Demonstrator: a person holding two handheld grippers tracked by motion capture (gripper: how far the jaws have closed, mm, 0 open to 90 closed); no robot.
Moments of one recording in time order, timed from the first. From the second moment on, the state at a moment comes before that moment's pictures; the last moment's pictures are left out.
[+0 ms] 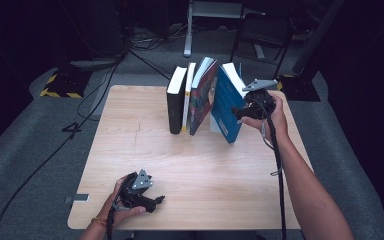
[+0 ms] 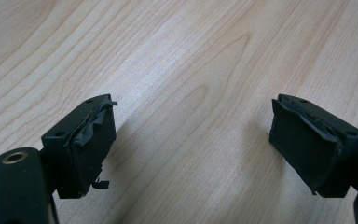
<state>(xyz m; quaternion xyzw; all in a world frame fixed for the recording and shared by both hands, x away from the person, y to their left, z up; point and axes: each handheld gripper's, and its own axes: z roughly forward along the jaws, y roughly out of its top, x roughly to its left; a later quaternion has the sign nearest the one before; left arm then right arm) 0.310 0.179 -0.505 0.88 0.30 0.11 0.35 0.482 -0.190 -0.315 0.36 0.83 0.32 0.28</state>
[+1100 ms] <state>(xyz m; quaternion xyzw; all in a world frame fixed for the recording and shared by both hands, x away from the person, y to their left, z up) 0.310 0.179 -0.505 0.88 0.30 0.11 0.35 0.425 -0.223 -0.358 0.32 0.85 0.31 0.28</state>
